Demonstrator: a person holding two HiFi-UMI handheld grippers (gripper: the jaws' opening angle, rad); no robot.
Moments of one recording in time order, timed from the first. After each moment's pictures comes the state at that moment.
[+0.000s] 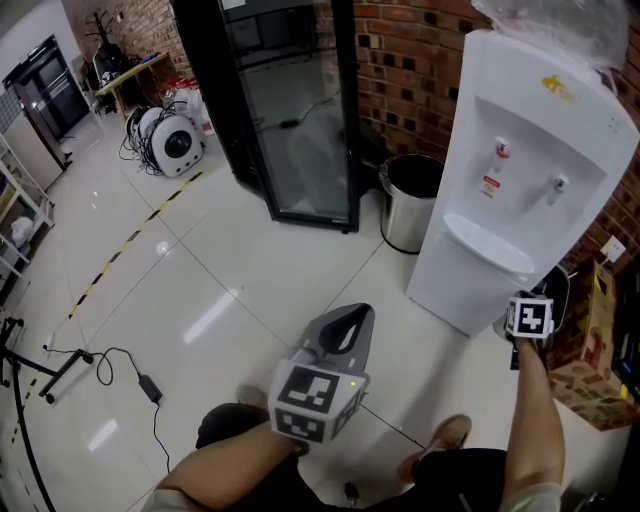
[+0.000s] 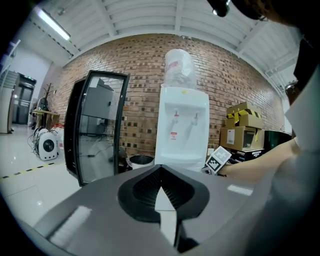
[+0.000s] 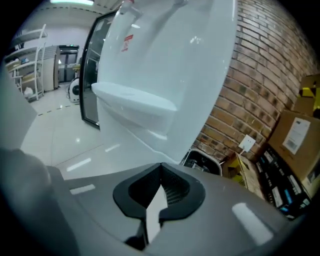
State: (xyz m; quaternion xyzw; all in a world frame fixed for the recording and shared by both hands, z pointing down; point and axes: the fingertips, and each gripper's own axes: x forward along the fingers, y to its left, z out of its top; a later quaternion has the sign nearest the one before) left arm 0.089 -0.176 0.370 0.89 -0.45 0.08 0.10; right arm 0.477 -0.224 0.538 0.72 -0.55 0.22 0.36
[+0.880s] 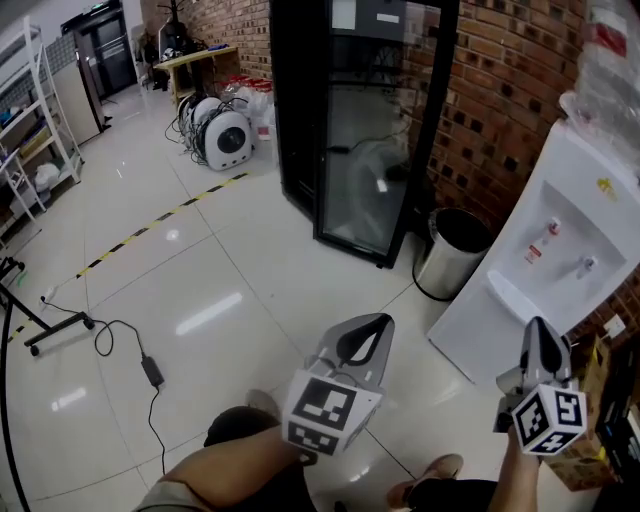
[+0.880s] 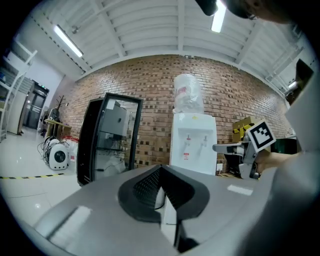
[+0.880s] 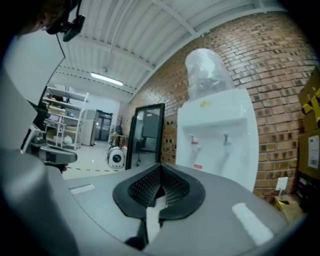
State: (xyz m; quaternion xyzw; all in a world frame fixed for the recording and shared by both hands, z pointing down) left arm 0.005 -0.168 0.308 0.87 -0.49 0.00 0.05; right arm 0.242 -0.168 0.270 0.64 -0.76 0.00 0.04
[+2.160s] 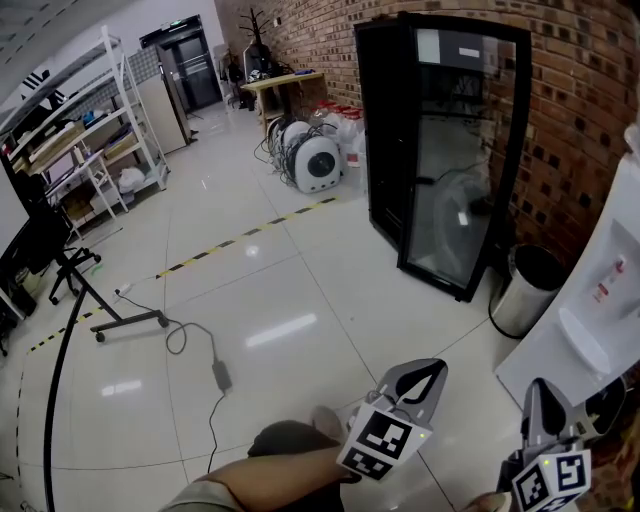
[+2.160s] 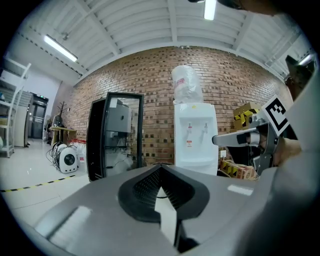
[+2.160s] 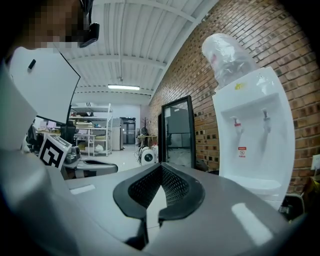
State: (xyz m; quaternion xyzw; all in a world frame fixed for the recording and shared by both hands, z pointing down) left arm -0.016 -0.147 0.340 0.86 -0.51 0.06 0.04; right arm 0.133 -0.128 0.299 0.52 -0.85 0.06 0.03
